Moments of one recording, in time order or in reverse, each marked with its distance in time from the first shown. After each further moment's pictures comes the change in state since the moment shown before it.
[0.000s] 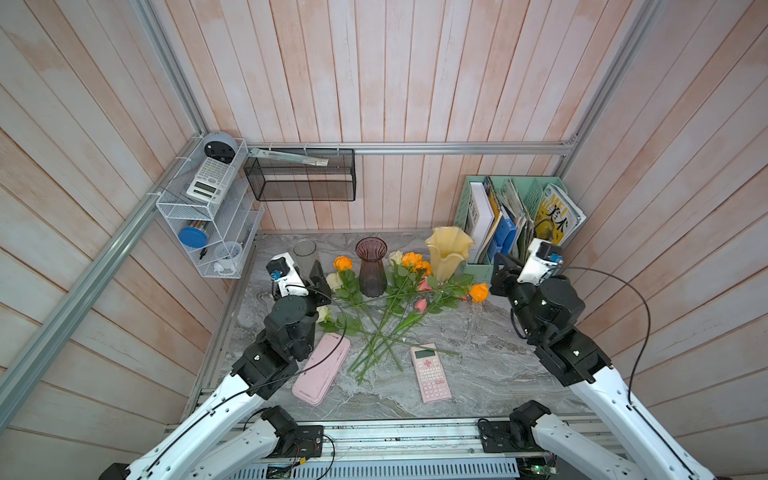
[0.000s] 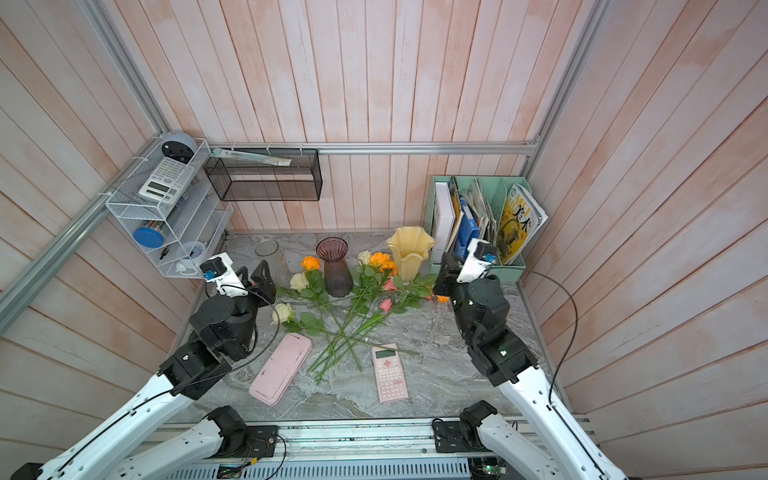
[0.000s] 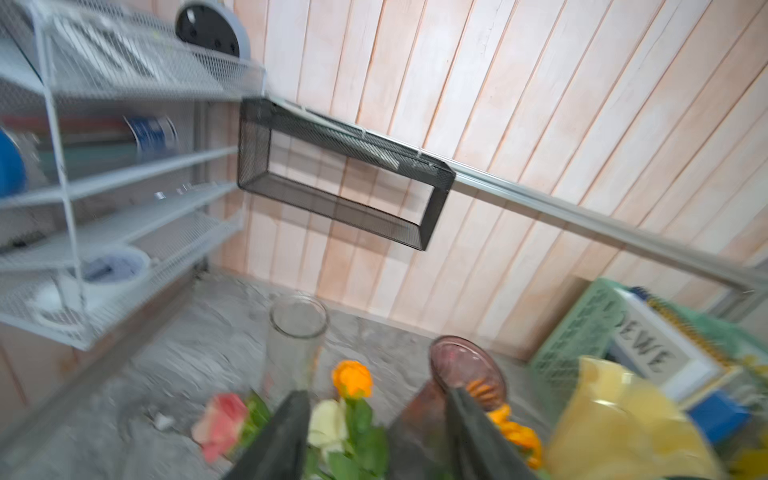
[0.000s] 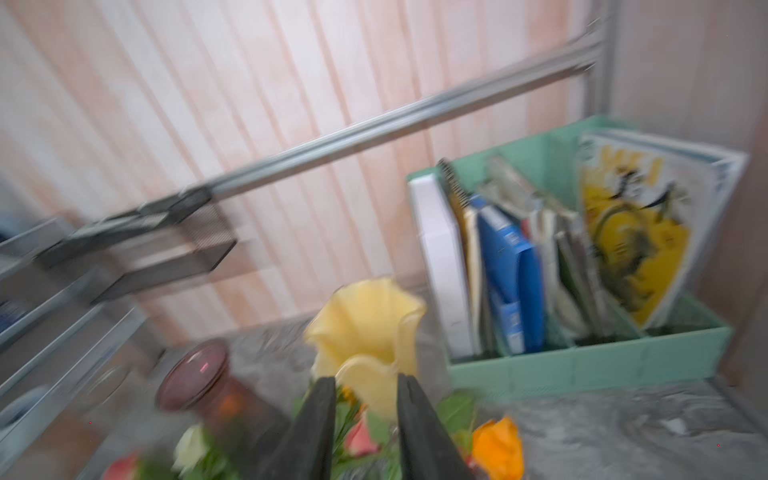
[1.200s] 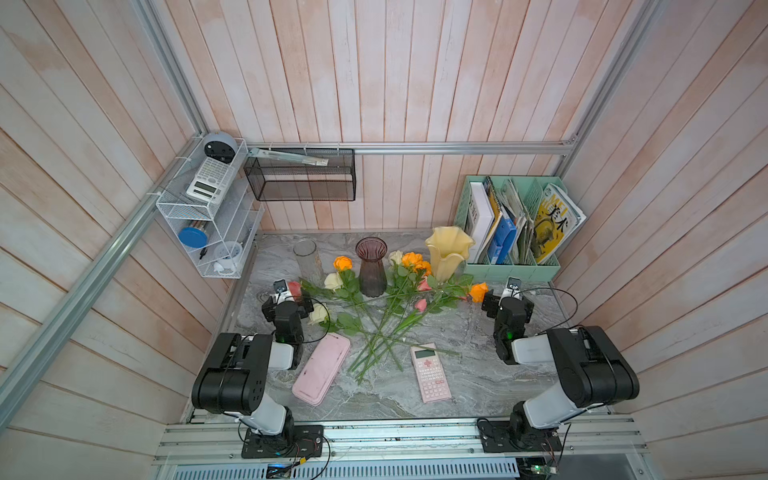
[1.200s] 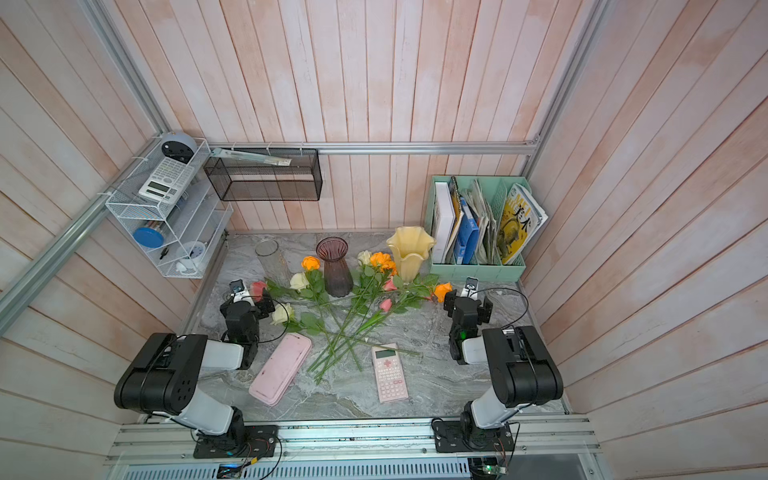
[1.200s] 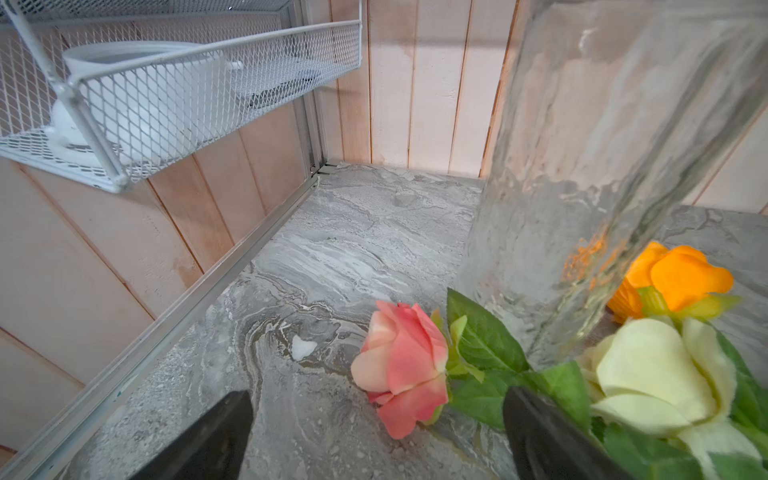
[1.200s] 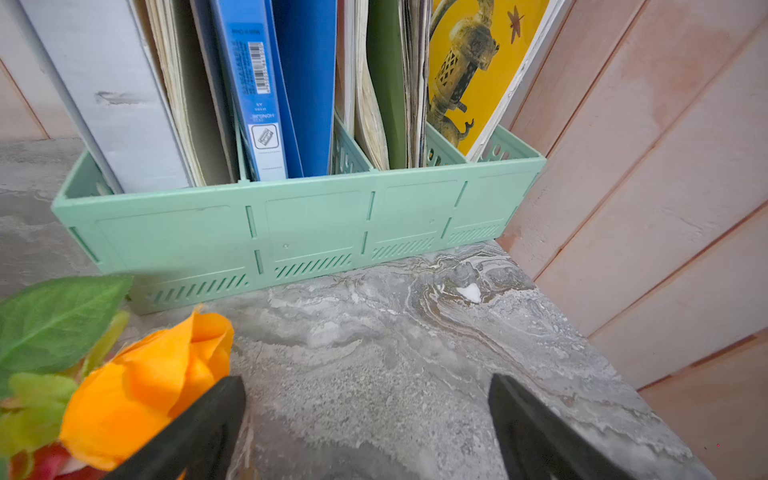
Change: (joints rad) left arm 0.687 0.781 -0.531 1.184 0.364 0.388; right arm -0.527 0.766 -0.578 1.160 0.082 -0.405
